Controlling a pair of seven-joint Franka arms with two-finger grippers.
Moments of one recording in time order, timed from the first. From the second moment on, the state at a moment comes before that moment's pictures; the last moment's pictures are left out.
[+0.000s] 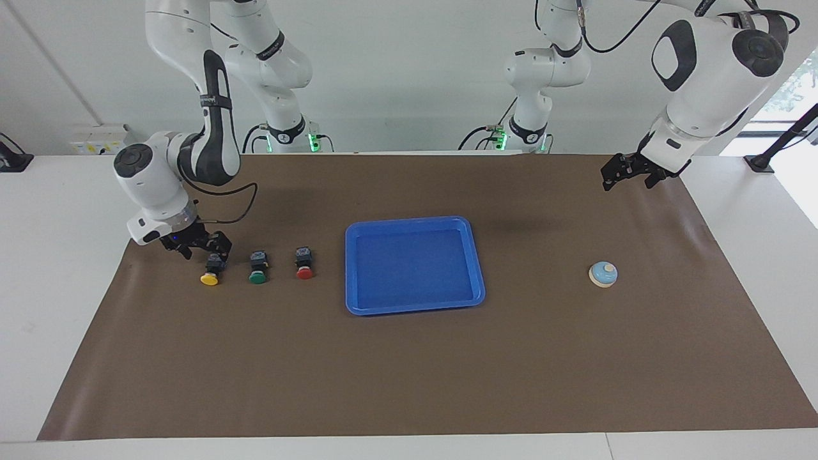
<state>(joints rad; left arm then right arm) -0.06 -0.02 0.03 -1.73 0.01 1.57 0.00 -0.26 0.16 0.03 -2.24 -0.01 2.40 -0.11</state>
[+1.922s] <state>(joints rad) -0.07 -0.02 0.04 -1.70 0.01 1.54 0.00 0.43 0.31 0.05 -1.94 -0.01 2.19 0.51</state>
